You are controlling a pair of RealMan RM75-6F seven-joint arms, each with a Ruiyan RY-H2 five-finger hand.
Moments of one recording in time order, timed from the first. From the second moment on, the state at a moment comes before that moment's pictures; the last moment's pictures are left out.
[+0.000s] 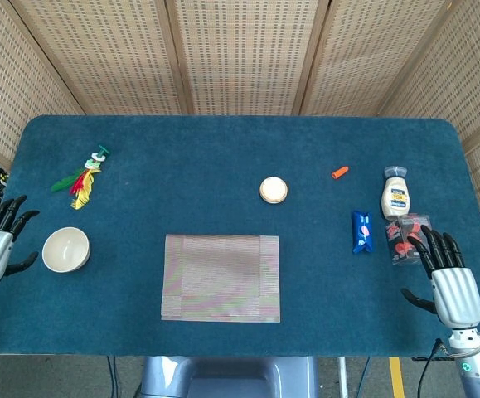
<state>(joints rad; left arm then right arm) -0.27 -1.20 -0.02 -1.32 1.48 1.40 -0.08 0.12 -1.27 0.06 -1.40 -1.60 1.56 0.10</state>
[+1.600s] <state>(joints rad) -0.35 -1.51 0.13 -1.48 1.70 1.16 0.33 0.11 -1.25 0.07 -1.40 -1.60 1.59 0.16</state>
